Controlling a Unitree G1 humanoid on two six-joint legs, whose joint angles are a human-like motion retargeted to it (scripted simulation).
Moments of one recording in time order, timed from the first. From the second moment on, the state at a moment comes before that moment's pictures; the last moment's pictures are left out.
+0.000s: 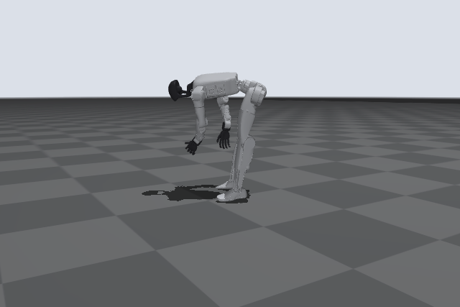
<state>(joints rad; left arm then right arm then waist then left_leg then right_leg) -1.57 0.40 -0.84 0.93 -0.59 -0.29 0.31 -0.96 -0.37 0.82 0.70 0.36 -0.18 -0.46 -0.38 -0.15 0.52 -1.31 0.12 0.51 -0.02 0.27 -0.26 -1.38 -0.11 -0.38 -0.04 0.41 0.26</state>
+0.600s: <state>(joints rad) -1.75 0.66 -0.90 1.32 -0.41 -0.14 0.44 -0.83 -0.50 0.79 0.48 0.44 -0.27 -0.54 -0.36 -0.17 0.52 -1.36 0.14 0.49 0.01 0.27 -0.26 -1.42 -0.10 -0.39 -0.04 0.41 0.26</state>
